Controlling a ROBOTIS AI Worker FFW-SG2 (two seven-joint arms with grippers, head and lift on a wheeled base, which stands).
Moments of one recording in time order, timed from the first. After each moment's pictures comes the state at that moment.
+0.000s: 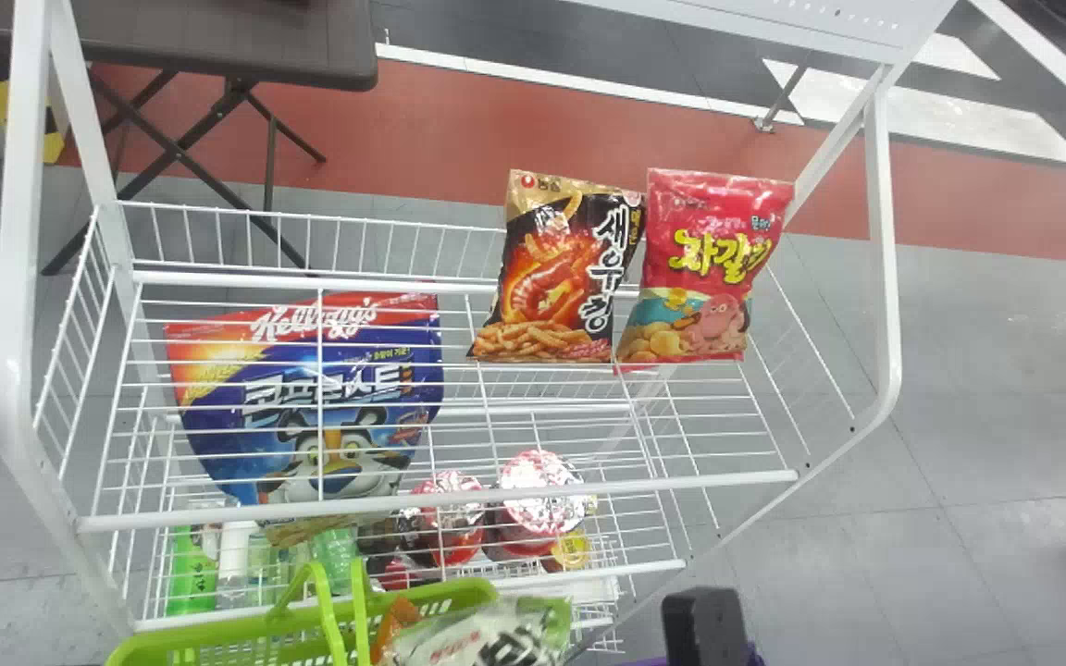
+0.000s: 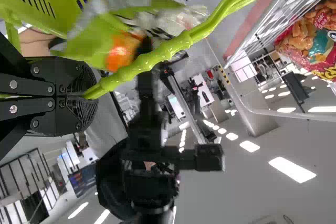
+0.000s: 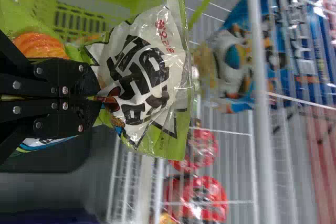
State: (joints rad) left arm 0.58 0.08 -0.11 -1.88 0.15 0.79 -1.32; right arm 0.88 -0.12 -0.09 -2.41 -0.17 1.07 0.33
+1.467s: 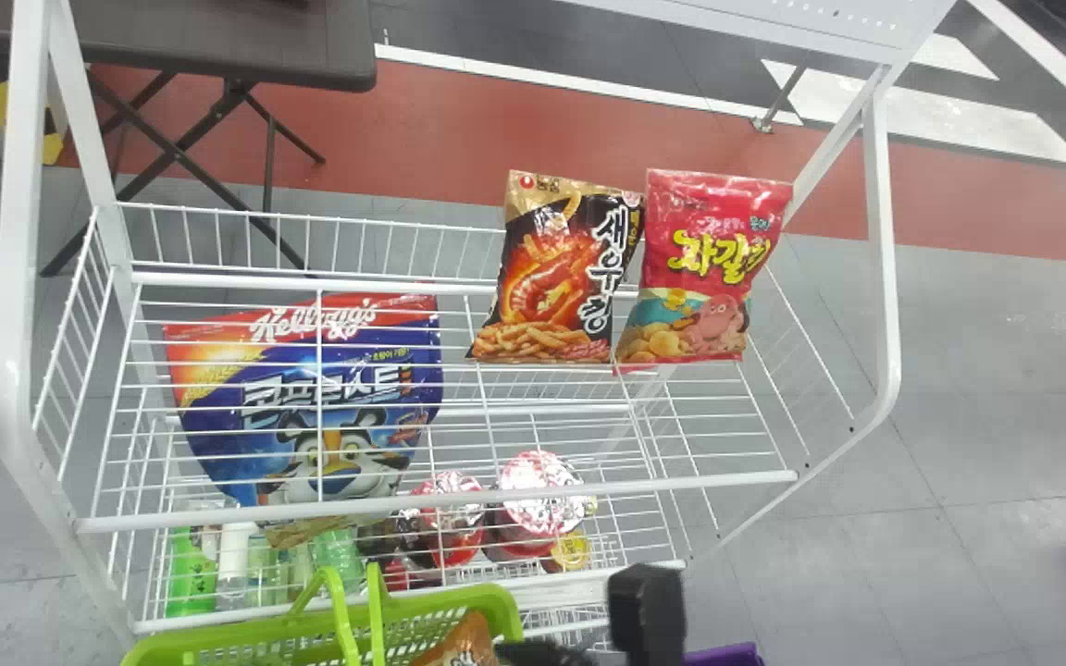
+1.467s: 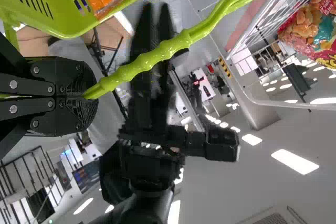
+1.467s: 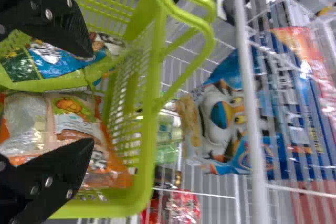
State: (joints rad) left arm 0.60 0.08 -0.13 -1.88 0.14 0.76 -1.34; right arm 0.83 -0.10 -0.04 -2.34 -0.19 0.77 0.38
